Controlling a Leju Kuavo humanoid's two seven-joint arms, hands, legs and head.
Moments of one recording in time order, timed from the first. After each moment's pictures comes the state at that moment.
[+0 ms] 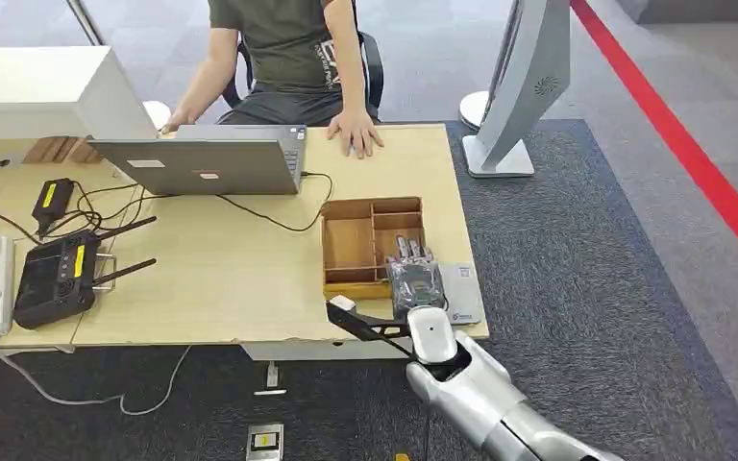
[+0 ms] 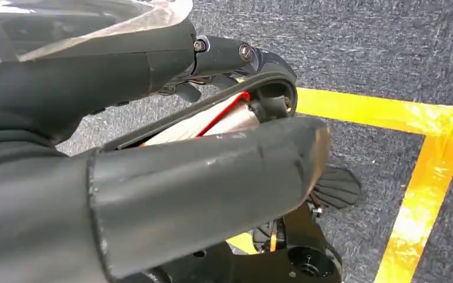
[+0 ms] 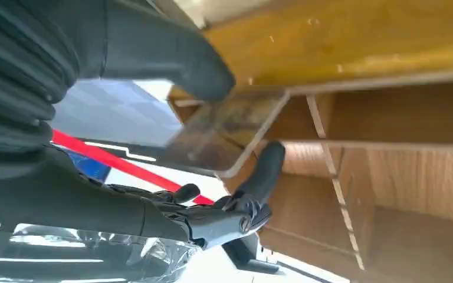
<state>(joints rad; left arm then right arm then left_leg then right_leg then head) -0.11 0.08 -1.02 -0.21 1.15 0.23 -0.14 -0.49 0.00 0.70 -0.94 1.28 -0.09 0.60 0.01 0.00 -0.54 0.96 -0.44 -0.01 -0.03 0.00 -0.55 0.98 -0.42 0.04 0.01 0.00</state>
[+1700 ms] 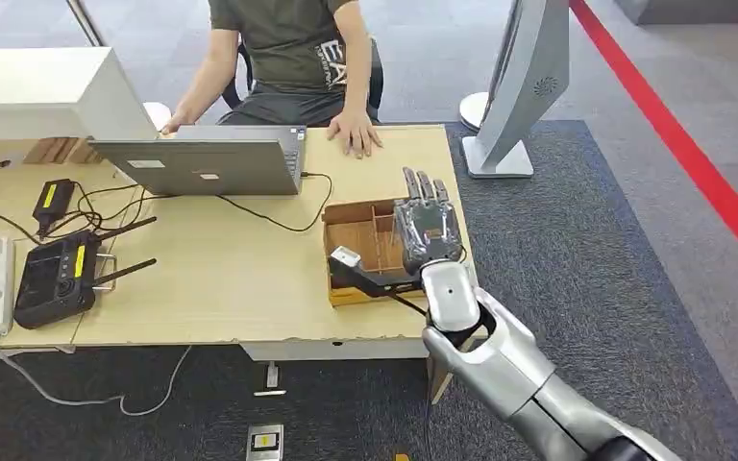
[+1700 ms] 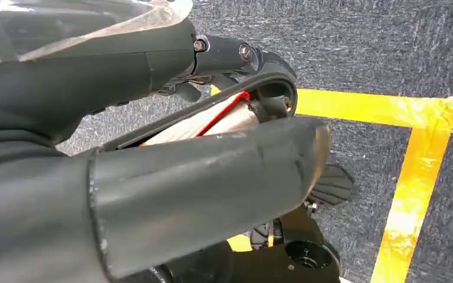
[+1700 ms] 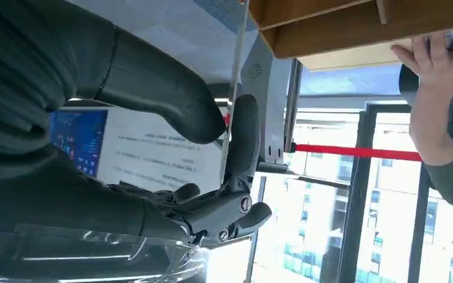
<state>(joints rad) -0.10 0.08 -1.02 -0.21 1.10 0.22 -0.16 -0.57 -0.11 0.71 -1.24 1.36 -0.04 0.62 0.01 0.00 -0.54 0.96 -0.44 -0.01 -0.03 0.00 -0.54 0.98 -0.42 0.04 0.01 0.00</state>
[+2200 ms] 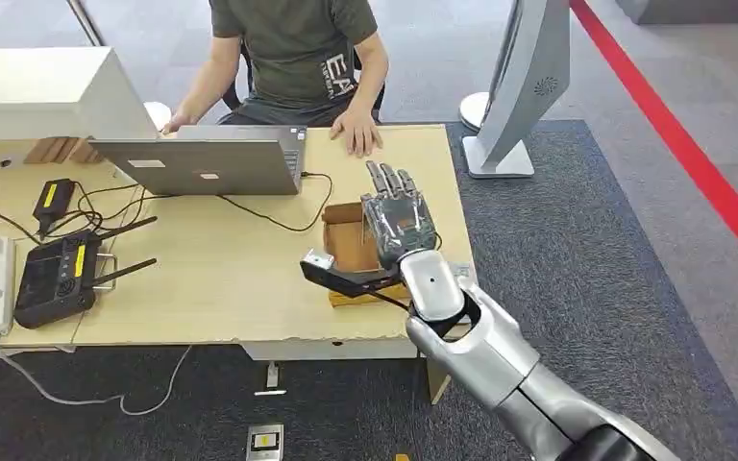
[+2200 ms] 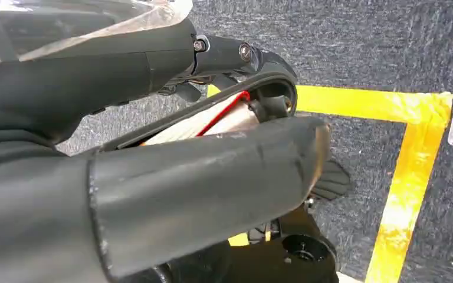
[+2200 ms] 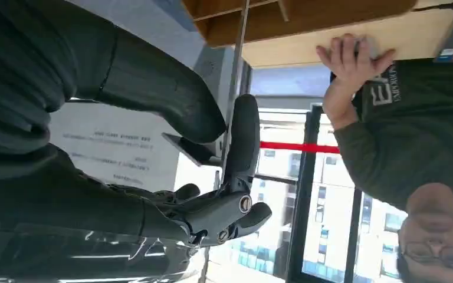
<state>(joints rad) -0.11 0.08 -1.03 -0.21 1.11 0.21 -0.17 -0.64 -0.04 0.73 -1.21 1.31 0.00 0.50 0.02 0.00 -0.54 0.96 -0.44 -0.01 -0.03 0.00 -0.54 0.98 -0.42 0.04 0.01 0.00</state>
